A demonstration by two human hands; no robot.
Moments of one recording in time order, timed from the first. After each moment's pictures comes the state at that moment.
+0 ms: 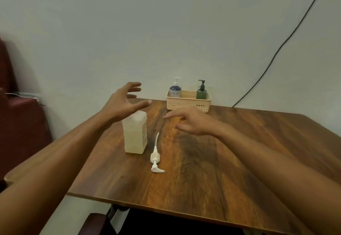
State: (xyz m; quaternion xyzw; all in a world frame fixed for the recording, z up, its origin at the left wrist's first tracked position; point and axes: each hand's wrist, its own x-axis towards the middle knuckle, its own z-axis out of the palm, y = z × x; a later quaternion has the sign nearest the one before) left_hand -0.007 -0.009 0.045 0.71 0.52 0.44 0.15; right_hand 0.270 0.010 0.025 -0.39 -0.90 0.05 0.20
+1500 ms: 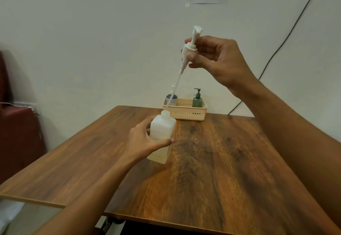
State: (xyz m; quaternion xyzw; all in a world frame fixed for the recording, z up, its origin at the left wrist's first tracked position) left_hand 0.059 -0.030 -0.024 0.71 0.46 0.52 0.16; right_hand 0.291 -0.061 0.182 -0.29 -0.79 0.12 0.52
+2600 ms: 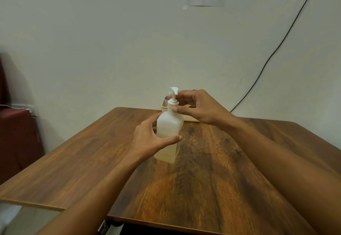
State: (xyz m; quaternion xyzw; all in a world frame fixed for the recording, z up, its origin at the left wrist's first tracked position) left_hand 0.080 -0.033 -0.011 0.72 0.41 0.54 0.17; right_hand 0.288 -0.029 0.096 -0.36 -0.84 0.17 0.38
